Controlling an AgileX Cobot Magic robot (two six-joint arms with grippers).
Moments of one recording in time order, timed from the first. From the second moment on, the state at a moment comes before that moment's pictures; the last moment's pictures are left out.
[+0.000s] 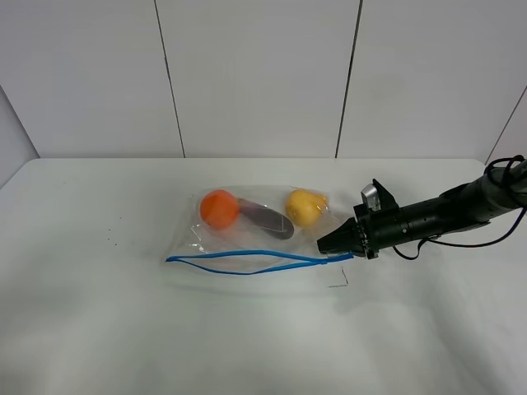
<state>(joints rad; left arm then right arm) 0.00 -0.01 -0.49 -0.02 1.06 0.06 -0.05 2.29 -1.16 1.35 1.20 -1.21</state>
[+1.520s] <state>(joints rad) 0.00 -0.01 -0.49 -0.01 1.06 0.06 -0.05 2.05 -1.16 1.33 1.20 -1.04</state>
